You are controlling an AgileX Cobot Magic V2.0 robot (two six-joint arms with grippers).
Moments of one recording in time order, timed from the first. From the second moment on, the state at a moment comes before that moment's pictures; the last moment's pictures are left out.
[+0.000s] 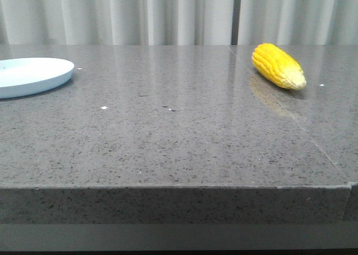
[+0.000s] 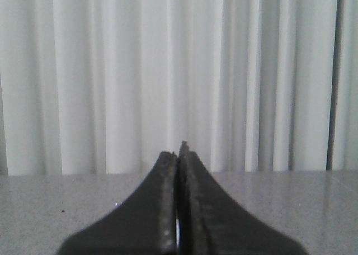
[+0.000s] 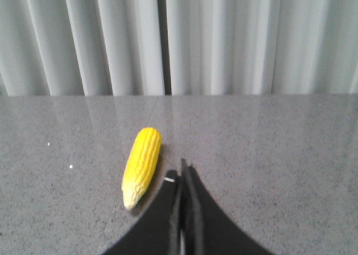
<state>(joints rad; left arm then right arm) -0.03 0.17 -0.58 0.00 0.32 0.03 0.01 0.27 -0.58 0.09 0.45 0.02</state>
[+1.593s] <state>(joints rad) -0.03 0.83 -0.80 0.04 0.74 0.03 0.01 0.66 -0.68 0.08 0.64 0.01</state>
